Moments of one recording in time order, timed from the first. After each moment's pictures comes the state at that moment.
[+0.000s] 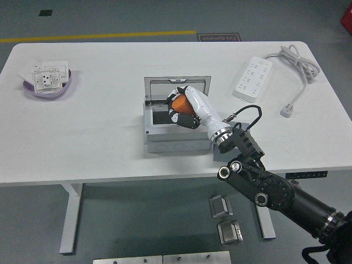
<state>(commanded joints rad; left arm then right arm) 0.15 0.05 -1.87 -0.18 1.93 -0.10 0.20 0.59 -0.05 0.70 1.02 -1.62 -0.41 0.11</state>
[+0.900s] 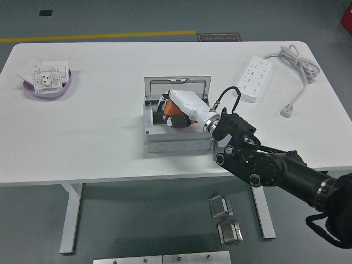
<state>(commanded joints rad) 0.14 0.06 -1.85 -0.18 1.93 -0.10 0.20 0.80 -0.06 0.45 0.83 -1.60 -0.30 0.11</state>
